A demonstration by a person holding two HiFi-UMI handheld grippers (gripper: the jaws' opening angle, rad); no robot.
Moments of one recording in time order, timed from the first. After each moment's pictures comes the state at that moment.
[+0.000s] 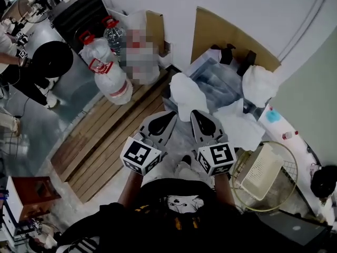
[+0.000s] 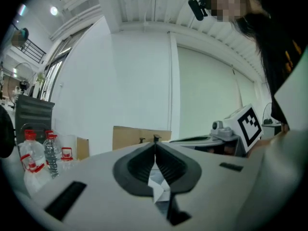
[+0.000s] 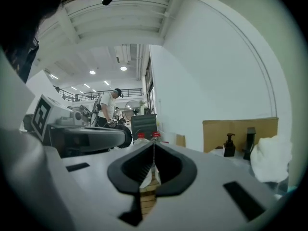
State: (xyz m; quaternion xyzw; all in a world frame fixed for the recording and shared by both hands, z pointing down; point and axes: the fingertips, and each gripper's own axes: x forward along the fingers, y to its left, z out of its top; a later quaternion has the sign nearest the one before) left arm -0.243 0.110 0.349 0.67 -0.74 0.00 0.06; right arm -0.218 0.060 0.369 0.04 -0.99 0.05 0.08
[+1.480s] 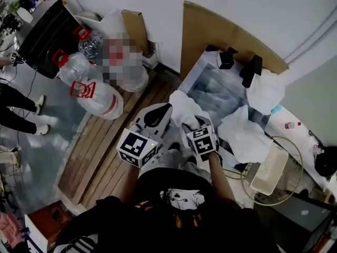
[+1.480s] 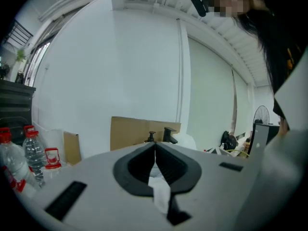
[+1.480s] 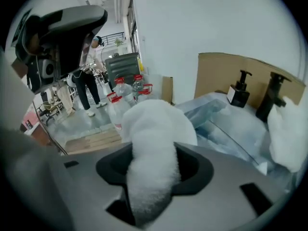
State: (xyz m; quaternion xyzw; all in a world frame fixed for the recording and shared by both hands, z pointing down) left arm -0.404 0.006 0.391 0.72 -0.68 0.03 0.11; right arm -0.339 -0.022 0.594 0.09 -0.90 0.10 0.41
